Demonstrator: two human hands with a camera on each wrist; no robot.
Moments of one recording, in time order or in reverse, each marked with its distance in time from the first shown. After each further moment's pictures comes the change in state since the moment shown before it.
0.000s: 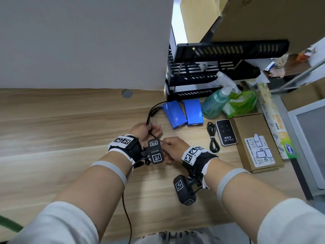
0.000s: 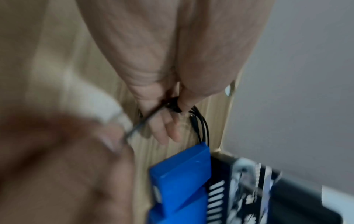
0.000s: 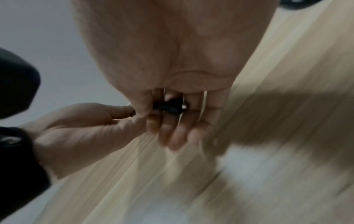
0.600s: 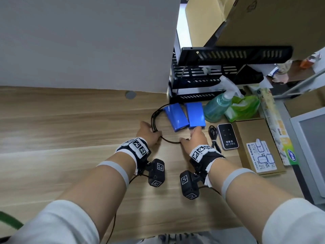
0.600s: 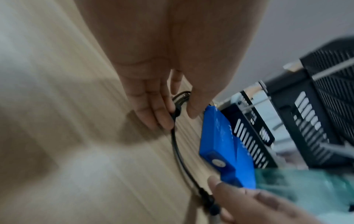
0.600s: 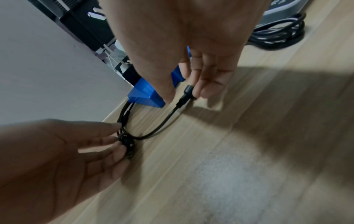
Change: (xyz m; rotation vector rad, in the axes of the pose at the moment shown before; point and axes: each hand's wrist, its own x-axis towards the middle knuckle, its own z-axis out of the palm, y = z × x) left_hand -0.002 -0.009 -0.005 0.989 0.161 0.312; right_hand 0.016 0.019 -0.039 -0.276 0.546 0.176
